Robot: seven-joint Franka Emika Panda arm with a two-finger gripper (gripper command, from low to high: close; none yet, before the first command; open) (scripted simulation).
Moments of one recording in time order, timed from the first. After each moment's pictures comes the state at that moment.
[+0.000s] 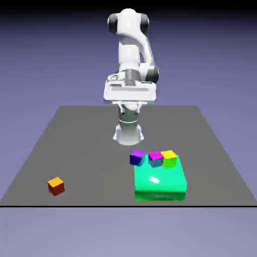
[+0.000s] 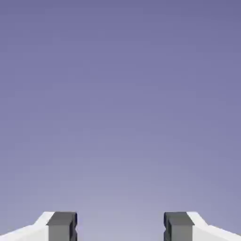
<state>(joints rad) 0.00 -0.53 -0.01 -2.78 0.01 3.01 0.74</state>
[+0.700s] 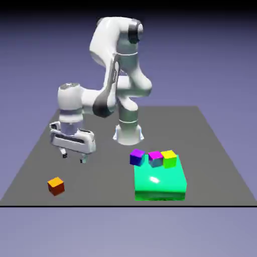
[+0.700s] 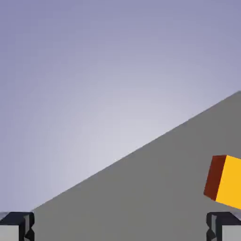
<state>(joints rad) -0.26 0.23 -0.21 -2.21 0.17 2.50 0.80</state>
